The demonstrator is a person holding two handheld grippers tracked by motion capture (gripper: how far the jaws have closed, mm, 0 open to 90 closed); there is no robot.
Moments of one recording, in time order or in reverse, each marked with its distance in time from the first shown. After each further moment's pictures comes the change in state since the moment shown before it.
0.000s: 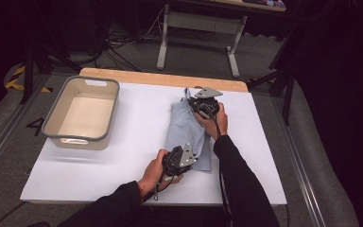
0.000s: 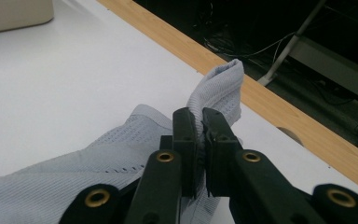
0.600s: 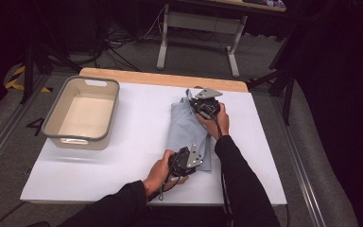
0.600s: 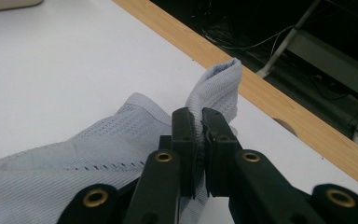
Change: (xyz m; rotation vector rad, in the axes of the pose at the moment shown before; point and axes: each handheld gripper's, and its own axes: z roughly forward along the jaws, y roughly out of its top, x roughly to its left) left arm -0.008 0.007 0.013 0.019 -0.019 0.020; right arm -0.004 -0.004 0.001 0.036 -0.013 -0.020
